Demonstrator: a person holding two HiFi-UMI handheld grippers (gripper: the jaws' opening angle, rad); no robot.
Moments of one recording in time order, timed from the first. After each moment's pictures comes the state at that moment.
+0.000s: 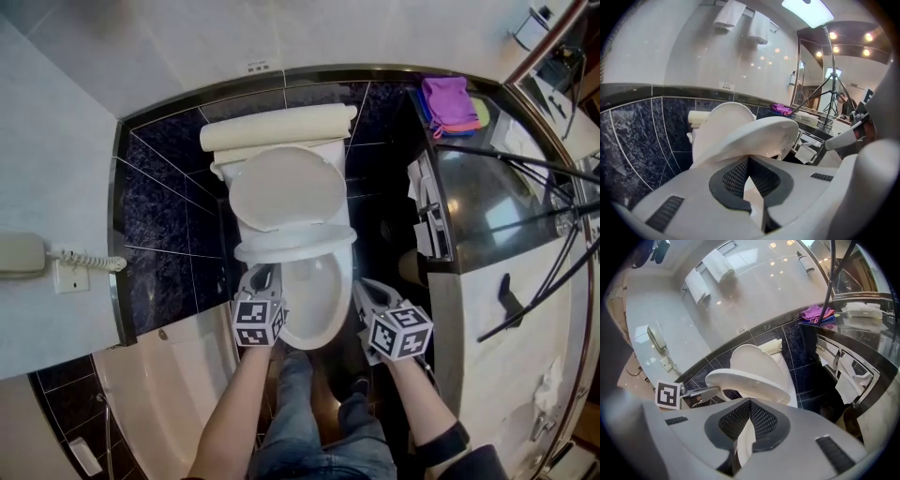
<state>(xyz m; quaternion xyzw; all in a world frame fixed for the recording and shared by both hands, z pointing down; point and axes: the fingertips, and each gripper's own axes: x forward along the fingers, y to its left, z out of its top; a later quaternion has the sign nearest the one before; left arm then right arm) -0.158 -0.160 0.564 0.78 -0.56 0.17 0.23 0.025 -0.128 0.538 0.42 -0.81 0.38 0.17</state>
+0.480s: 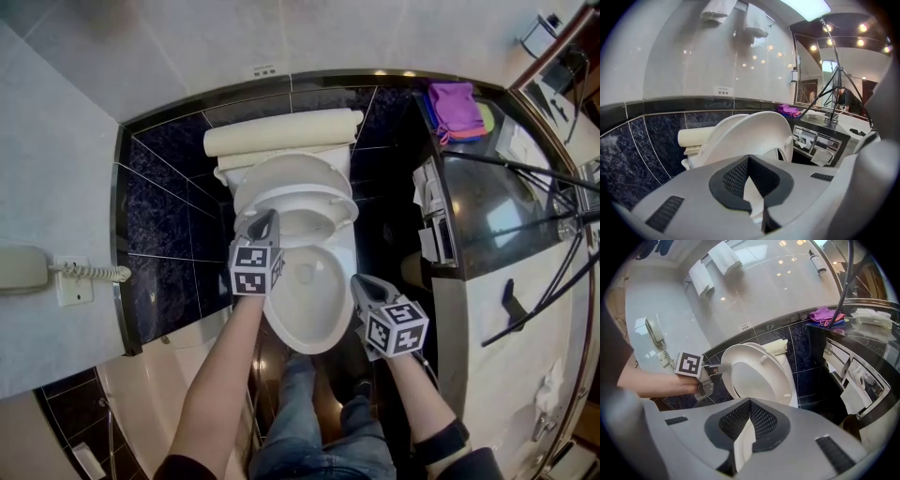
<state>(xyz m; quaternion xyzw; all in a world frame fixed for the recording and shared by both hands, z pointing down) -0.183 -0.284 0.549 0.79 -0.55 0.20 0.17 0.001 -0.154 0.543 0.42 -0.81 0.36 0.19</state>
